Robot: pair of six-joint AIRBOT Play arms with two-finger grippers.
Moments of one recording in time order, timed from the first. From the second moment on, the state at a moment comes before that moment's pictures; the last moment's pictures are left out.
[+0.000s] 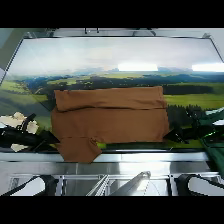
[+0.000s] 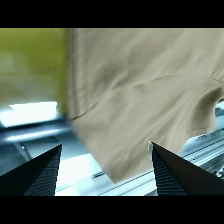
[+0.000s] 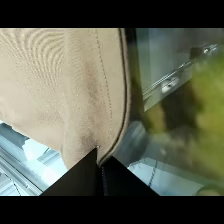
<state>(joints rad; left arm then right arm) 0.54 -1.25 0.56 1.06 -1.36 -1.07 -0.50 -1.36 0.50 -0.81 1.21 0.86</state>
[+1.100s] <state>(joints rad) 0.60 -1.29 0.57 0.90 -1.47 -1.00 -0.55 -1.27 0.52 -0.77 1.34 0.90</state>
